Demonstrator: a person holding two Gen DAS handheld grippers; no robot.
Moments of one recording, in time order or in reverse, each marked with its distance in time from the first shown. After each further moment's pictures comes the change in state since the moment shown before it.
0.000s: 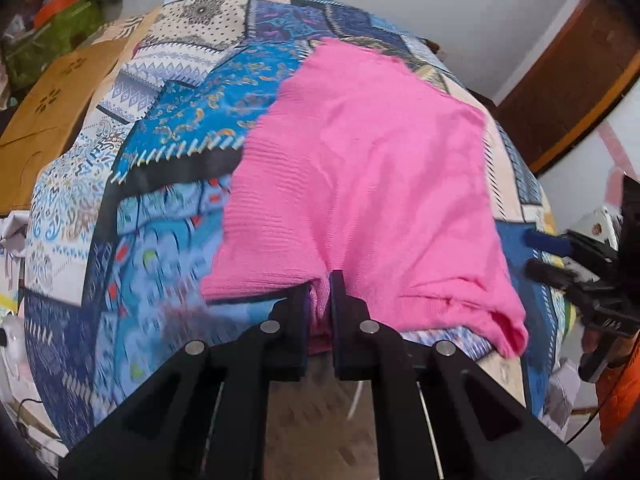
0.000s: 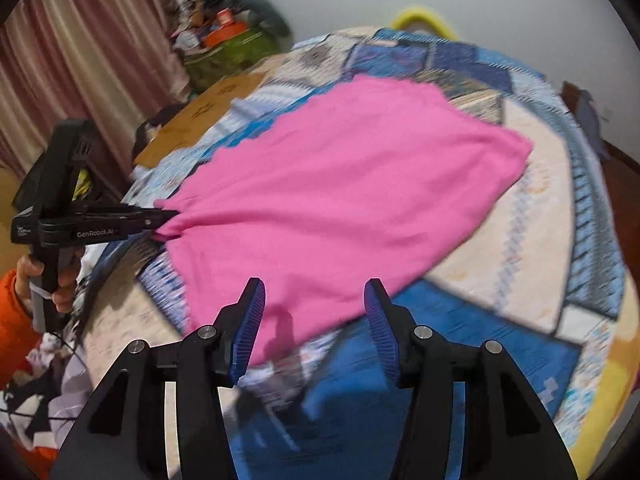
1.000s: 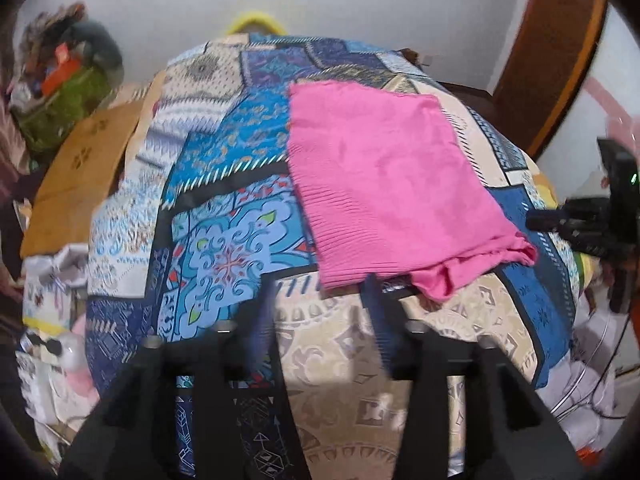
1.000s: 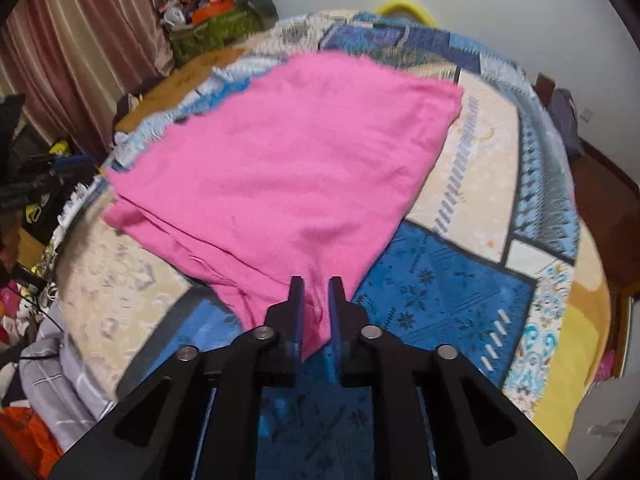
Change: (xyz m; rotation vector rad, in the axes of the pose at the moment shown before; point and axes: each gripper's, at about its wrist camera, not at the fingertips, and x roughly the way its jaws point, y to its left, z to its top) left arm -0.068 -0.026 -0.047 0.198 -0.128 0.129; right arm -0.039 -0.022 -0.045 -0.043 0.033 -0.121
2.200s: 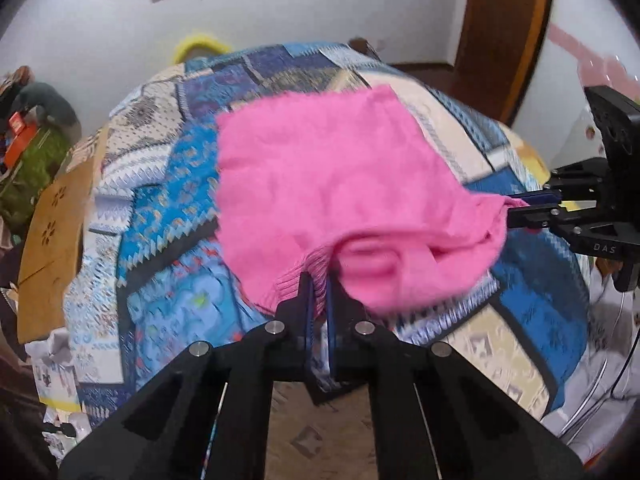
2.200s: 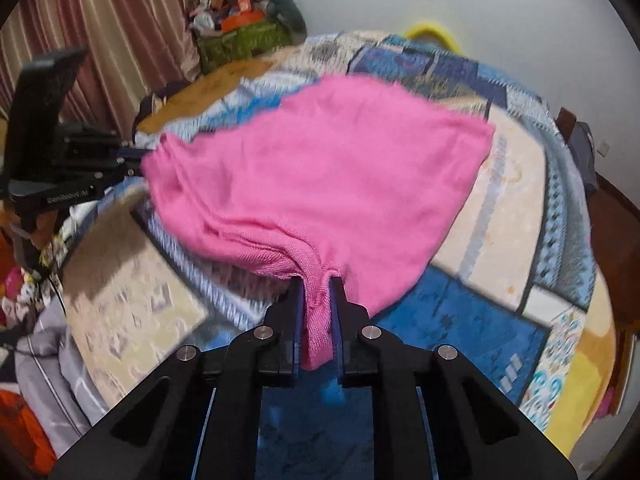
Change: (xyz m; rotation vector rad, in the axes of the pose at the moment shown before) left arm 0.045 -0.042 0.048 0.186 -0.008 -0.045; right arm 0.009 0.006 0.017 -0.079 -0.071 0.048
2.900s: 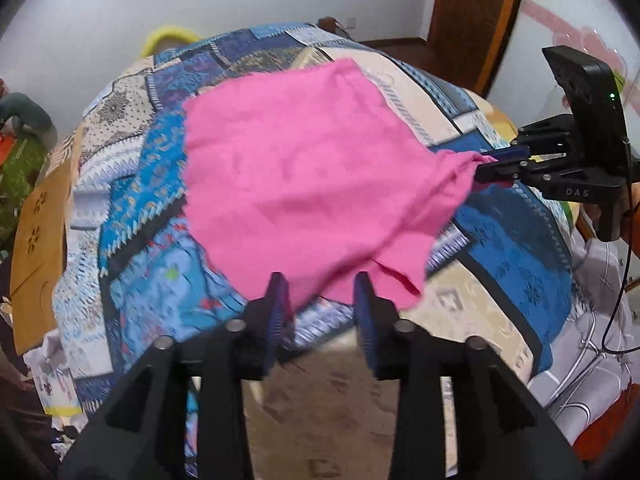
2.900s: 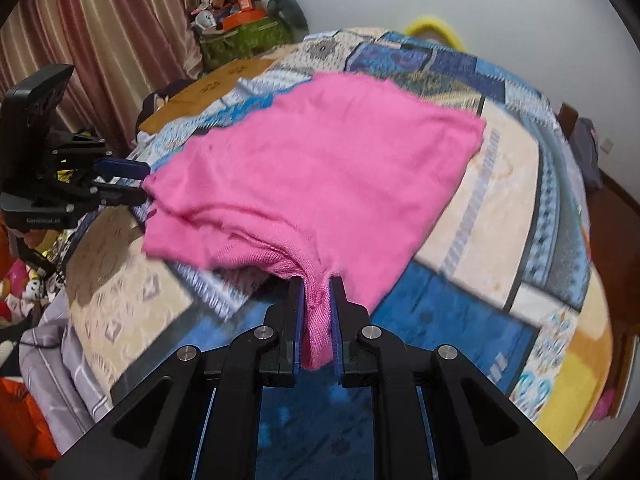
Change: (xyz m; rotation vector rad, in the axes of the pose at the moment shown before) left arm -0.003 -0.026 -0.022 0.086 0.093 -0.073; right arm -0.004 -0.015 -0.013 -0.005 0.042 0.037
